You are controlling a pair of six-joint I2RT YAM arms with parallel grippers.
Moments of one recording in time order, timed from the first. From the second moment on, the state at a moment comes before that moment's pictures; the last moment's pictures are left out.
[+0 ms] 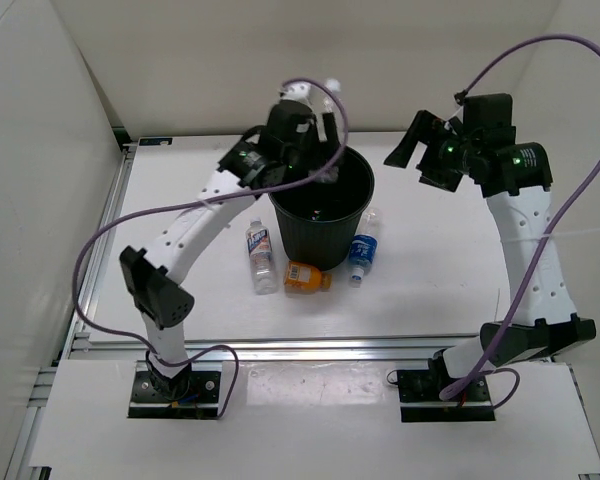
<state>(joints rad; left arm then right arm) -0.70 1.82 2.07 -0.65 -0.21 -0.55 0.22 1.46 1.94 -1.12 -0.22 0.53</state>
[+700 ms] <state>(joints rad) -0.56 1.21 1.51 -0.69 -0.36 -0.63 0.07 1.86 1.67 -1.01 -0.34 0.59</state>
